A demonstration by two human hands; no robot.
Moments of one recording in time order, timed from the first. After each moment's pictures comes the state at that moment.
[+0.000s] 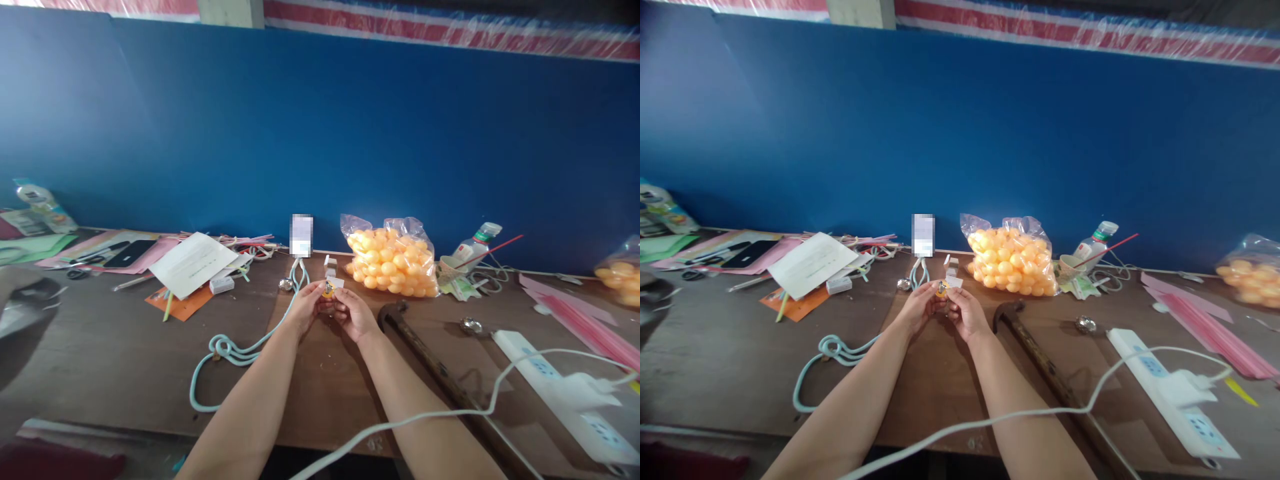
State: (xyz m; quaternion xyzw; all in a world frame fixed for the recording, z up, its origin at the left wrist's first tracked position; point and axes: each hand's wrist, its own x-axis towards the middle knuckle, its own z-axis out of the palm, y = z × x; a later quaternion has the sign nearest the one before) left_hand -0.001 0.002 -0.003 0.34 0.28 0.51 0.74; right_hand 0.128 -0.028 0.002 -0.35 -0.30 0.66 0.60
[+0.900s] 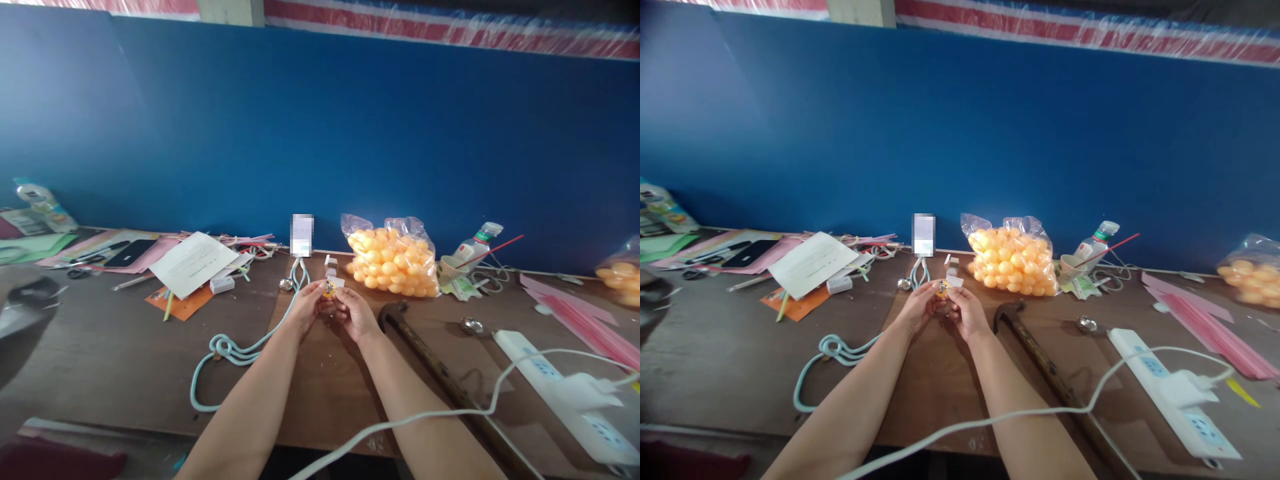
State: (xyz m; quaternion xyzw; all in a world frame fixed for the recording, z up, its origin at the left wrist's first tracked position) left_hand 0.000 0.003 -0.007 0.34 0.25 0.52 0.74; right_hand 0.126 -0.028 0.000 -0.35 -0.29 0.64 0.62
